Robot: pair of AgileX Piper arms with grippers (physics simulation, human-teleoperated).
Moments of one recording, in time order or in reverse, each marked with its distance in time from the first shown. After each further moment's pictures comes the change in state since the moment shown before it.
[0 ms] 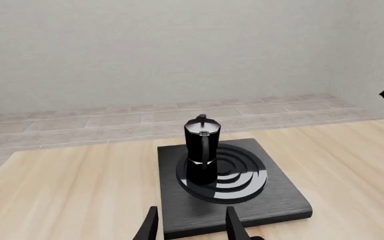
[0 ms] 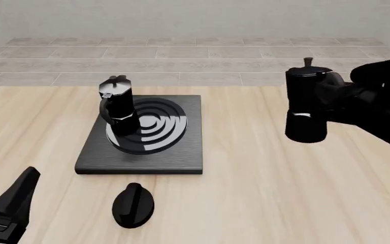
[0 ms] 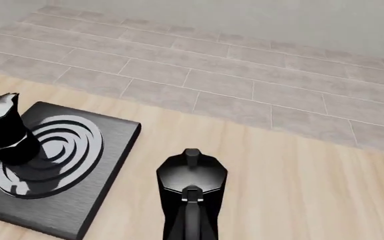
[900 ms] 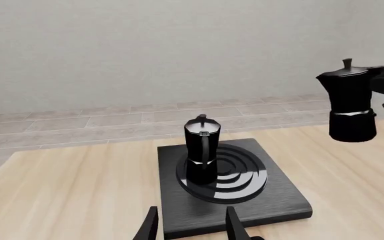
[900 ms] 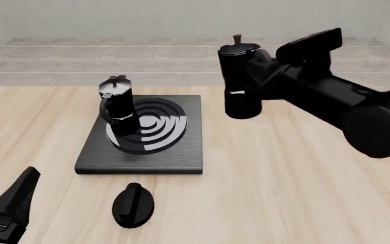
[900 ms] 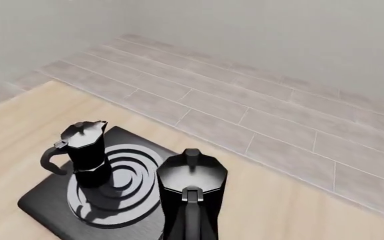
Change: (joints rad) left arm 0.000 0.000 0.000 0.000 0.000; right arm 0.271 0.285 -0.188 -0.211 0.000
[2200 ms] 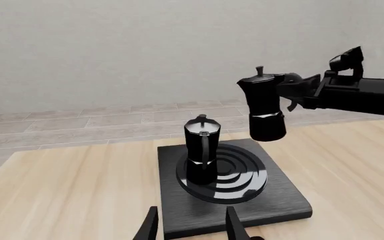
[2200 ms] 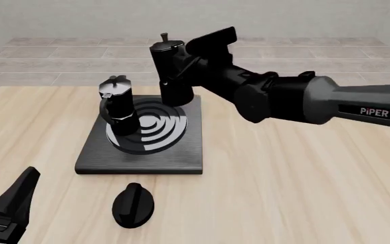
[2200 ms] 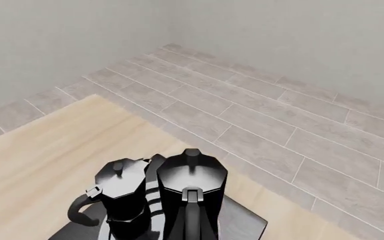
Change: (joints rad) left arm 0.000 0.000 0.000 0.000 0.000; right arm 0.163 0.516 -0.436 -0.109 0.037
